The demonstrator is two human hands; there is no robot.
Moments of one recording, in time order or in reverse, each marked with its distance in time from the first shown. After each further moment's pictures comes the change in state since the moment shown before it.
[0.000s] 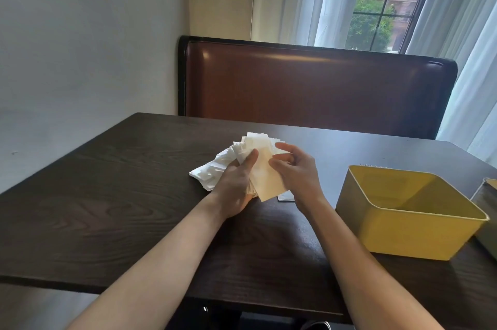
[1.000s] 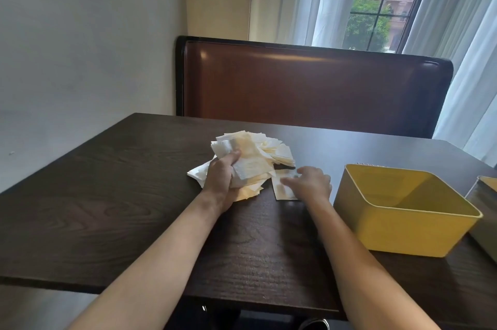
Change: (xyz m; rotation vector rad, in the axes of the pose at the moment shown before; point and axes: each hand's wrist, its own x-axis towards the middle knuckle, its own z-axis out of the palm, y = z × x) left_hand 0.003 0.009 -0.012 -0.140 0.246 0.008; right_hand 0.020 0.029 -0.027 -1.001 0.134 0.245
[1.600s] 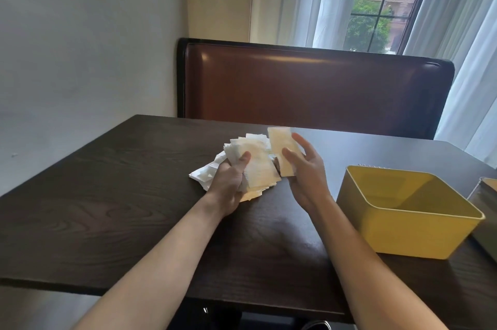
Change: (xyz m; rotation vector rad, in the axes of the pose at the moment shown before) left_hand -0.002 -0.005 0.006 0.149 -0.019 0.030; right_hand -0.028 -0.028 -0.022 1.463 -0.239 -0.102
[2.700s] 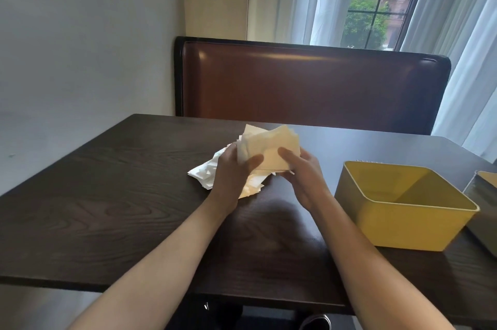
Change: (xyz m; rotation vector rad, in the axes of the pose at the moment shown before) left_hand 0.000 -0.006 0.002 0.342 0.002 0.429; right_hand 0.000 0.003 -0.007 -0.123 -0.054 0.039
